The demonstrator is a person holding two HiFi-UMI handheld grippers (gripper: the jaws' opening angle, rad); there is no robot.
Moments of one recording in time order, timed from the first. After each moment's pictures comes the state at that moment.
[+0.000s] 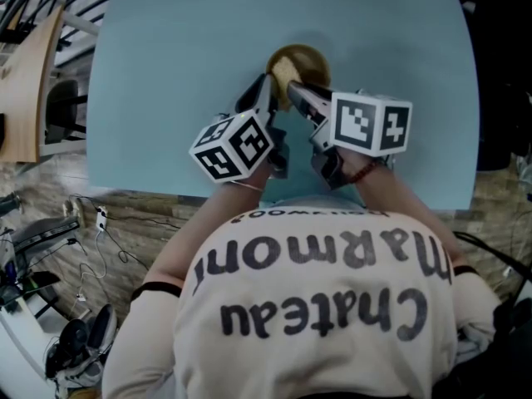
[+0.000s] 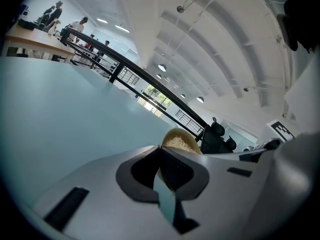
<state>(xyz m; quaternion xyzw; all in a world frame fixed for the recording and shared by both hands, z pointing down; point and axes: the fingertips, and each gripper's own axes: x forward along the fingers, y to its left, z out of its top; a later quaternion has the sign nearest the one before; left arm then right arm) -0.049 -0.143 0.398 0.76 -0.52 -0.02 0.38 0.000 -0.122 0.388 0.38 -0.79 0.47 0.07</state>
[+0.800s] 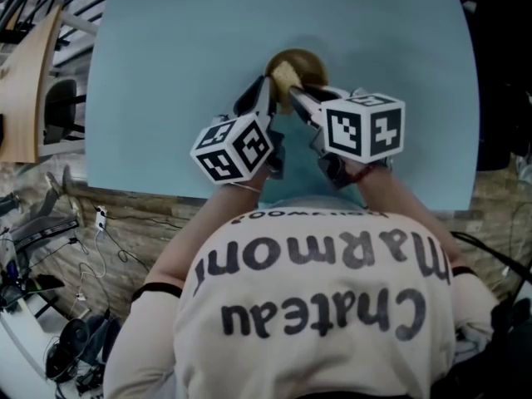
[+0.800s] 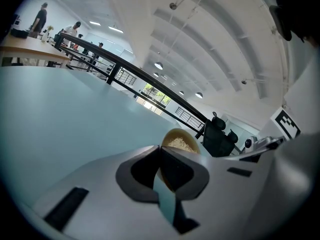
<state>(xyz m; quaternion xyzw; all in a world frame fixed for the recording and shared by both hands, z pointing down) -0.053 -0.142 0.406 0.77 -0.52 0.01 0.36 -0.001 -0.118 0.403 0.38 -0.82 0.41 0.15</state>
